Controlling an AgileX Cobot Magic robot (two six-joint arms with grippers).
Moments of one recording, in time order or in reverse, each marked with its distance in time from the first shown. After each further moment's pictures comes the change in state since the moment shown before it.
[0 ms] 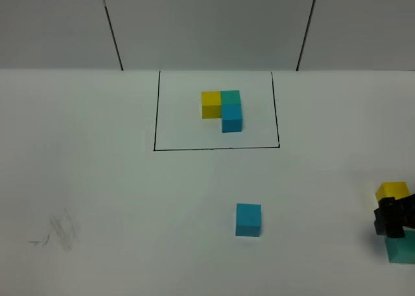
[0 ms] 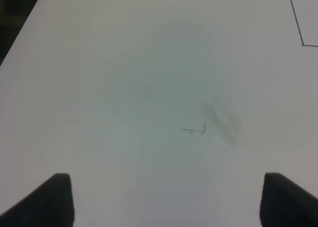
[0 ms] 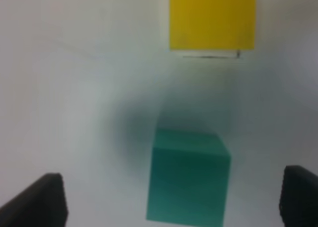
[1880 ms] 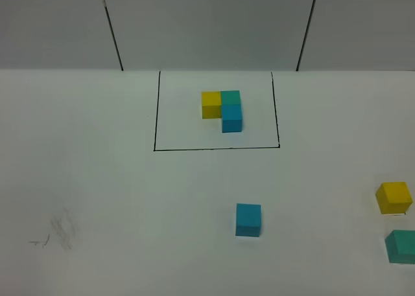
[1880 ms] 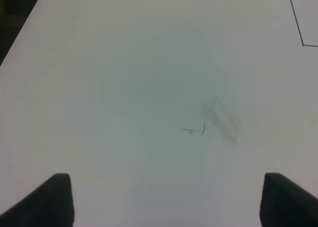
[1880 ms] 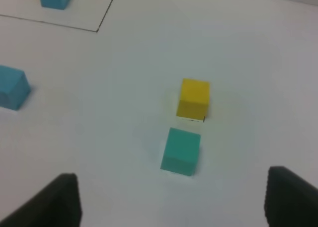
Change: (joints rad) left arm 0.000 0.000 0.000 0.000 0.000 0.000; right arm -0.054 -1.486 0.179 0.036 0.519 -0.125
